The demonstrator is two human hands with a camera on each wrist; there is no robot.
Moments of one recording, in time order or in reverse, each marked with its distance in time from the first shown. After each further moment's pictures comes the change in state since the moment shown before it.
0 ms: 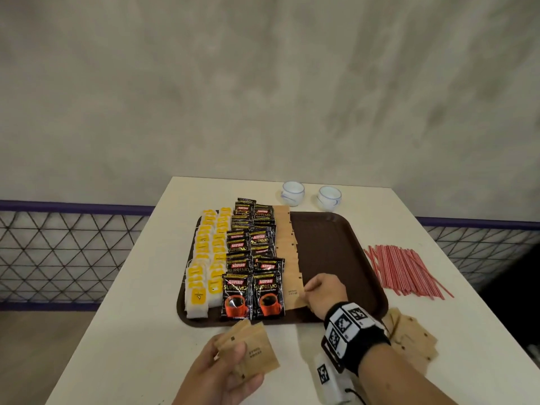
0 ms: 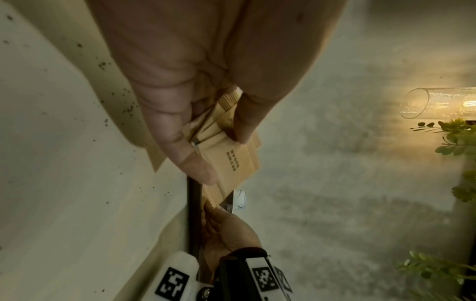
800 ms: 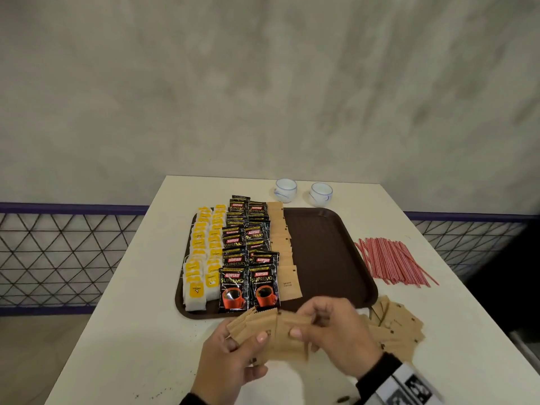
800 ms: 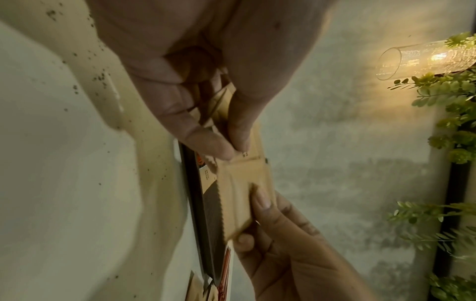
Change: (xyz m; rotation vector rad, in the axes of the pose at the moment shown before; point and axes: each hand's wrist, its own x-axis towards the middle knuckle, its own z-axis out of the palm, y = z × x) left_hand -0.001 -0.005 0.020 0.285 0.096 0.195; right_hand -0.111 0.007 -0.048 0.205 -0.311 -0.281
